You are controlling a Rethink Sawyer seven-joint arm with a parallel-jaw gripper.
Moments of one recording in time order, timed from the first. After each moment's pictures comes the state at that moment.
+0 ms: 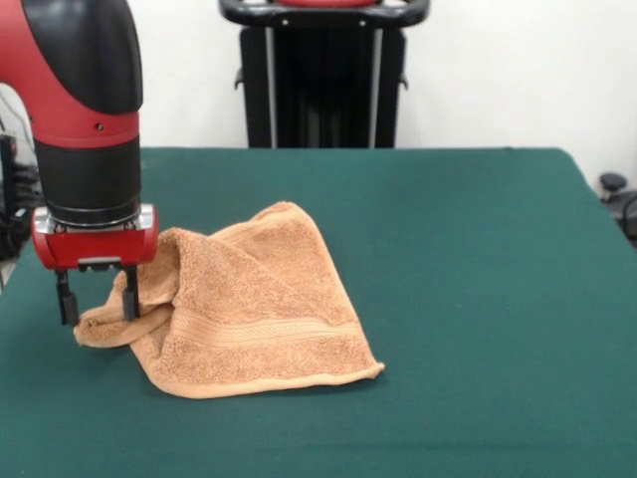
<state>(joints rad) -0.70 -0.44 0.33 1.37 -0.54 0.54 1.36</state>
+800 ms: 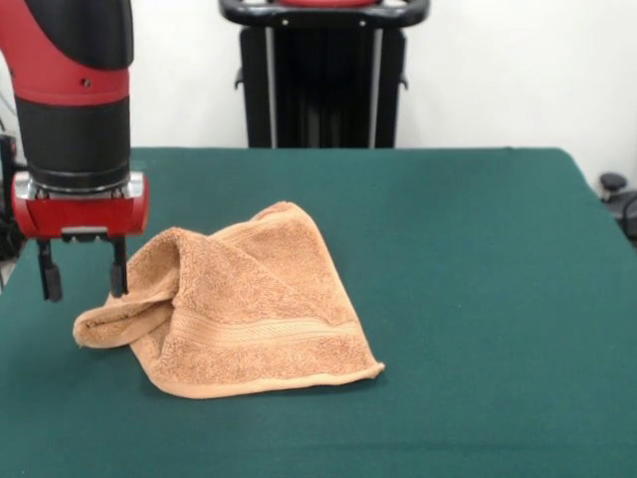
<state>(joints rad) -0.68 -0.52 0.33 1.37 -0.51 0.62 1.36</state>
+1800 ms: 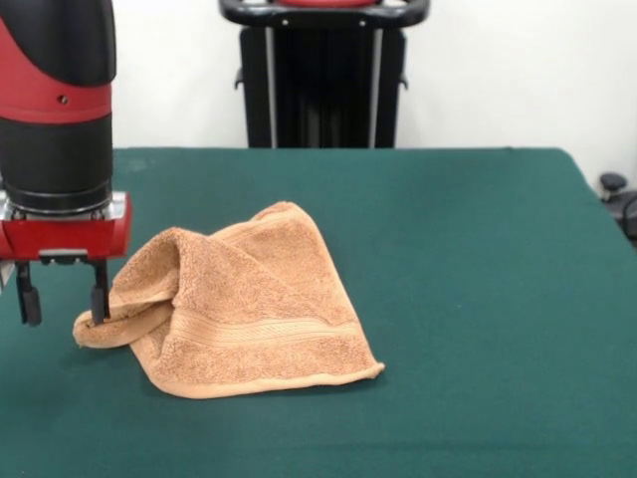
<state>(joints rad) -0.66 -0.46 0.33 1.27 -0.51 0.65 1.36</state>
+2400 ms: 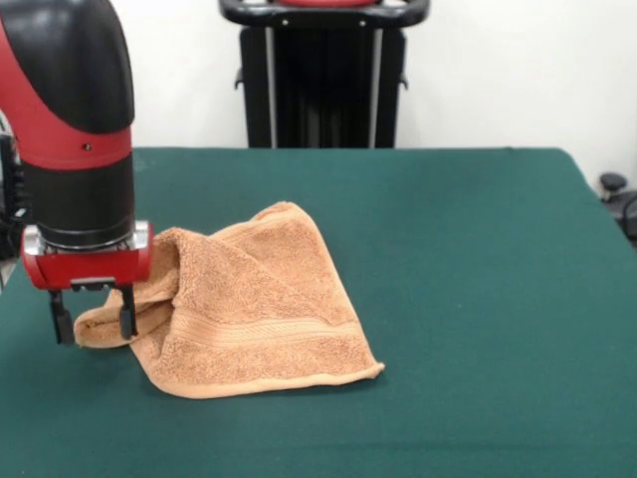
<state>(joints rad) -0.66 -0.39 0.33 1.26 -0.51 0.65 1.36</state>
